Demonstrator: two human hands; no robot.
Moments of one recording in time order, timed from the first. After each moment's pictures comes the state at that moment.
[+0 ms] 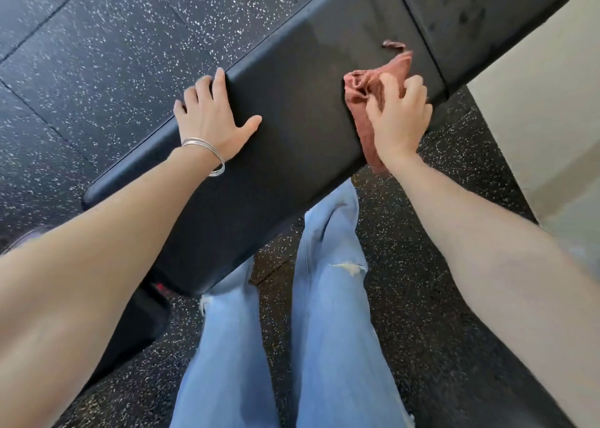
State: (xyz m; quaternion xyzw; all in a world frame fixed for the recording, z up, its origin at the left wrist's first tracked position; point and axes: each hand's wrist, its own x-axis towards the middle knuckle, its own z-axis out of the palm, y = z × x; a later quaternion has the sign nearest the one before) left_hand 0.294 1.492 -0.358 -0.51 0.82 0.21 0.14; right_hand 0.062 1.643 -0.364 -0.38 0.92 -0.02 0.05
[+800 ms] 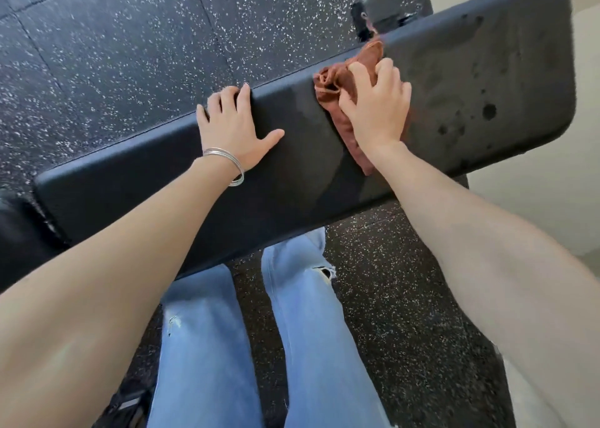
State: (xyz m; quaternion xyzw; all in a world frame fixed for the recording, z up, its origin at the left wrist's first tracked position) left_hand 0.188 1.490 -0.357 -0.60 0.76 0.20 0.15; right_hand -0.035 1.522 -0.364 -0.60 0.79 0.02 0.09
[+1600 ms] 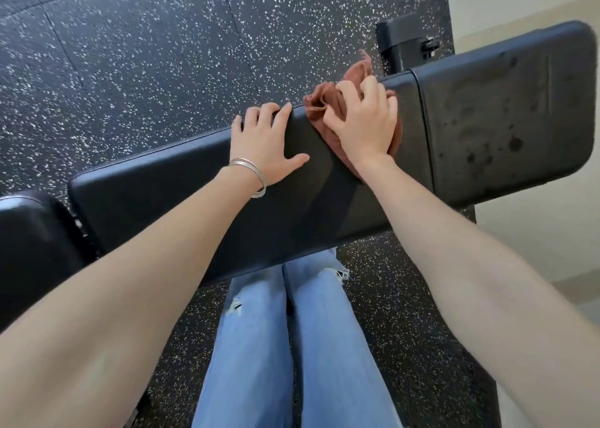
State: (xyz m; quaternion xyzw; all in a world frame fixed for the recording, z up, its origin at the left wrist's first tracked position) left_hand 0.212 1.475 -0.350 -0.53 0.80 0.24 0.16; right_hand 0.034 1.491 -0.367 -0.63 0.77 -0.02 0.08
